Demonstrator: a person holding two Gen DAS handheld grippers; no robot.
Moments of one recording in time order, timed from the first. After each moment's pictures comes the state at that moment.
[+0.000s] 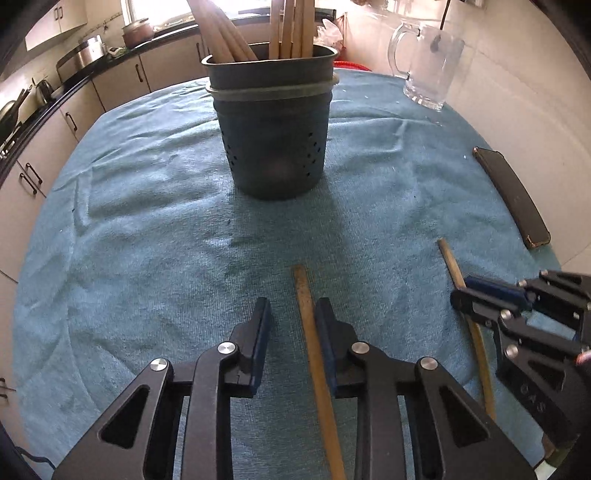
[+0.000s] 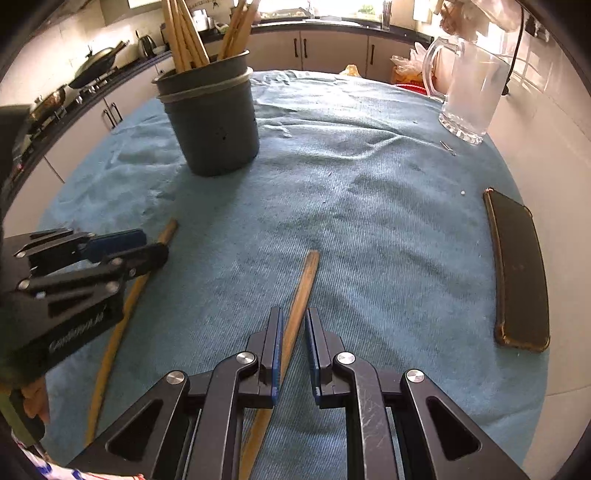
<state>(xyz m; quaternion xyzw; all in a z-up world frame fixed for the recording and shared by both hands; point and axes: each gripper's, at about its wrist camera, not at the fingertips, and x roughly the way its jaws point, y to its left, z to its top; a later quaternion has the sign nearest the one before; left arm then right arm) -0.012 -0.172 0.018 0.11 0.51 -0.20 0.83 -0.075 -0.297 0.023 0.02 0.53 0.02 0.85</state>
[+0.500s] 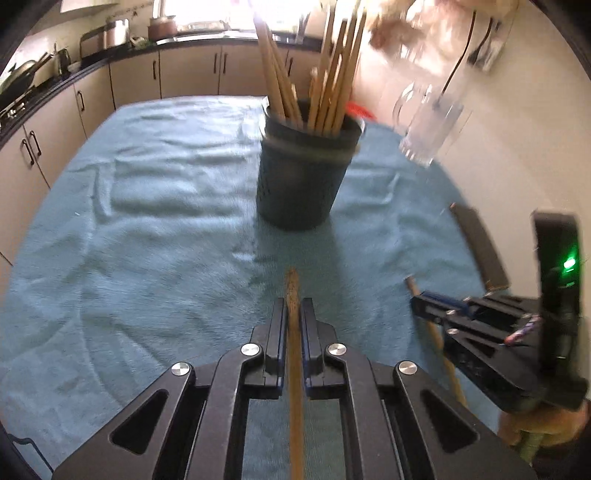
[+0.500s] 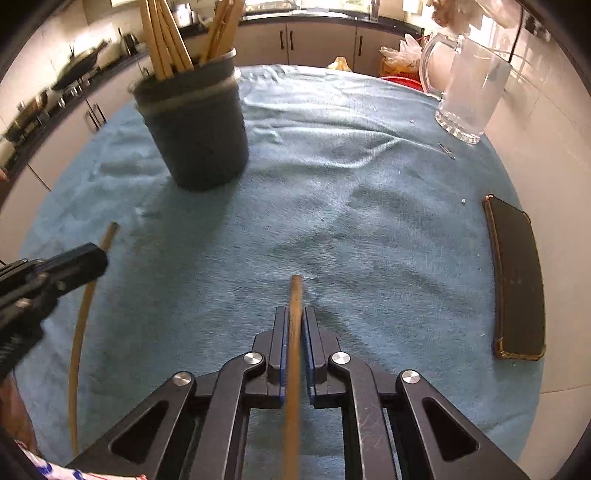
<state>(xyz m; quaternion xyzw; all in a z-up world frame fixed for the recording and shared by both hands) -0.027 -0.125 0.058 0.00 0.47 -0.22 0.86 -0.066 -0.293 0.033 0.04 0.52 0.00 0.85</state>
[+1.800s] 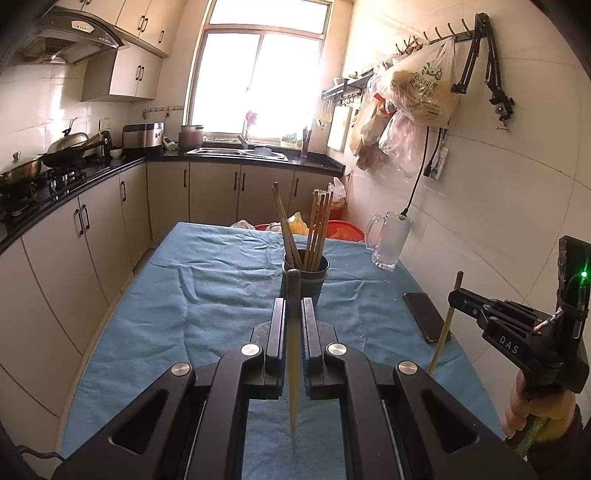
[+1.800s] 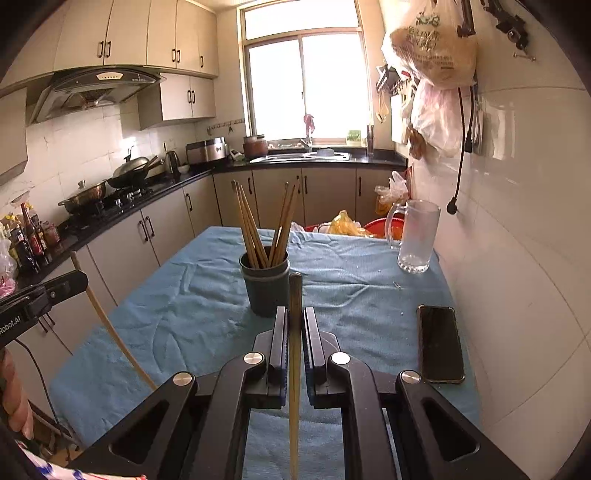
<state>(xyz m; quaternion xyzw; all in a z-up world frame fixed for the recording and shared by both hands) -0.169 -0.049 0.196 -0.03 0.26 -0.20 0.94 -0.208 -0.280 0.187 0.04 0.27 0.01 0.96</state>
